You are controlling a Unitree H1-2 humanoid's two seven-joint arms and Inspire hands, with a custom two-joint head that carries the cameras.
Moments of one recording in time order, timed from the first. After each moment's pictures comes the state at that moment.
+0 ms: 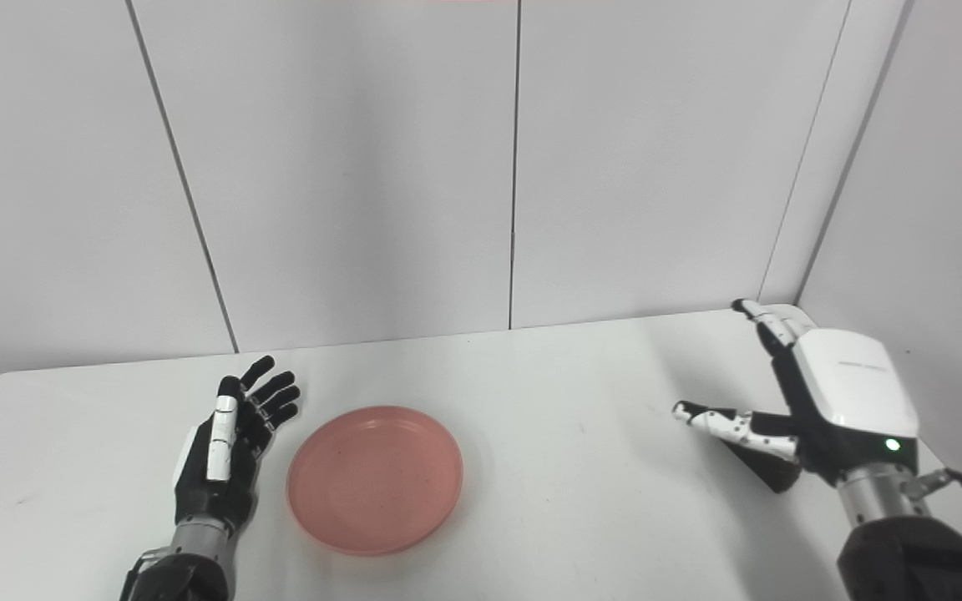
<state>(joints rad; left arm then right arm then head) -0.57 0.01 0.12 0.60 -0.22 -0.25 -0.14 -0.22 -0.56 -0.13 -0.38 -0.93 0.32 0.22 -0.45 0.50</state>
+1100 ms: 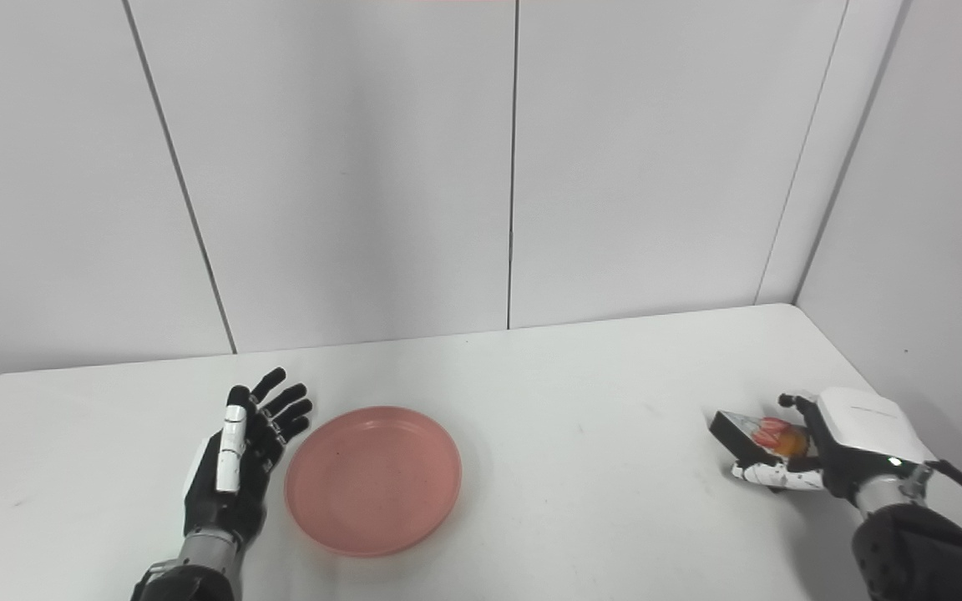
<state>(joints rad) -0.53 -0.01 0.11 0.53 -0.22 -0.17 -0.14 -0.29 -0.63 -0.02 0.11 -0.83 0.34 0.19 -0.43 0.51</state>
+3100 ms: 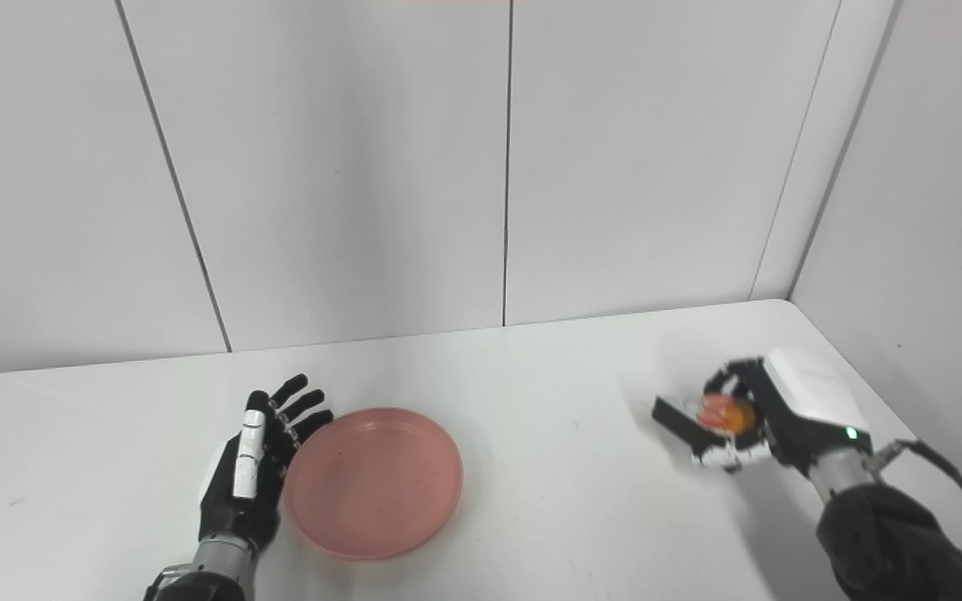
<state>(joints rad) -0.49 -0.05 0.06 0.44 -0.18 -0.13 -0.12 -0.33 -0.64 0.02 -0.13 -0.63 0.30 0.11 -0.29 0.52</state>
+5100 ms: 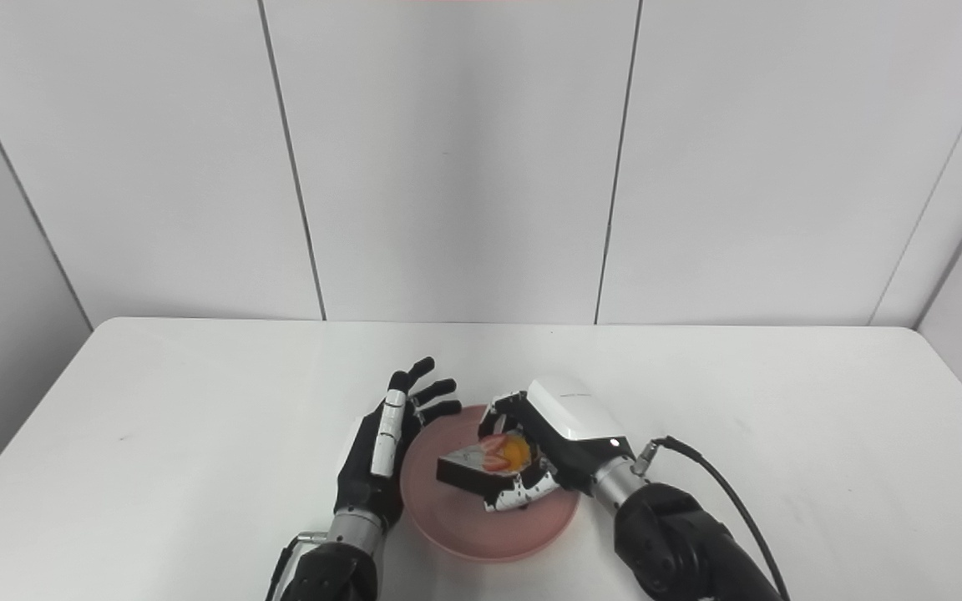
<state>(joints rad) -0.47 -0.14 -0.01 0.43 -0.06 -0.14 0.01 -0.59 -0.27 0.41 0.23 -0.69 -0.04 0.17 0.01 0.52</state>
